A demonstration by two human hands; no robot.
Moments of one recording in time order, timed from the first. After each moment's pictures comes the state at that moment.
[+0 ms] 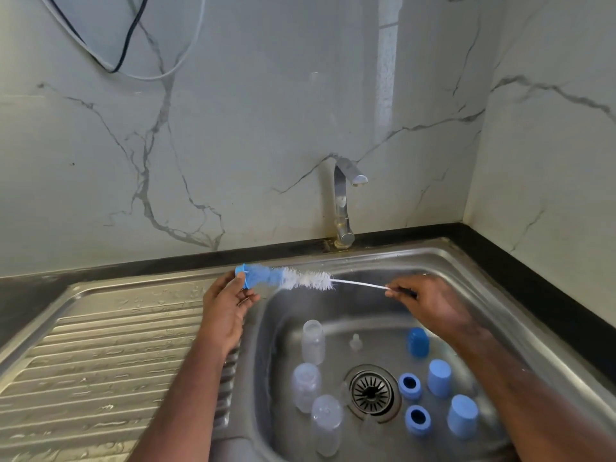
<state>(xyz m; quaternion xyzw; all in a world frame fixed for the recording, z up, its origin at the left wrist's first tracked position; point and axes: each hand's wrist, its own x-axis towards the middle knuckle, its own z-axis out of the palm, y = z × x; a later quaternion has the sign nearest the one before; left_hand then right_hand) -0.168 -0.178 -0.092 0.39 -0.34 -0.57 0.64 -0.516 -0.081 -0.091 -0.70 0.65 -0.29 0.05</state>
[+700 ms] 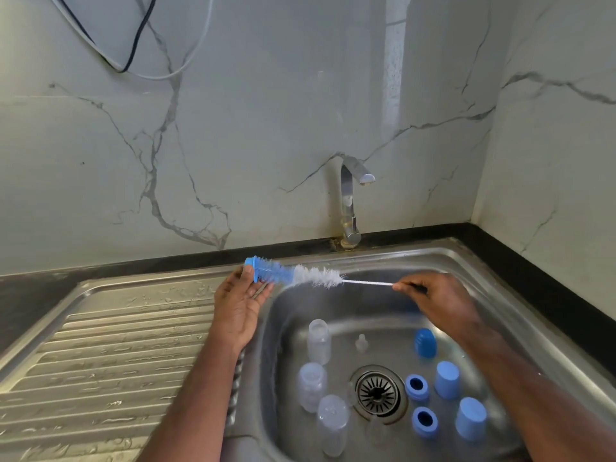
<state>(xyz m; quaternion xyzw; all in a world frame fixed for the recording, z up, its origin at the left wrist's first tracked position) -0.174 -0.171 -0.091 0.27 -0.35 -0.63 0.64 -0.519 -0.093 -0.100 -0.64 0.69 -0.33 0.09</state>
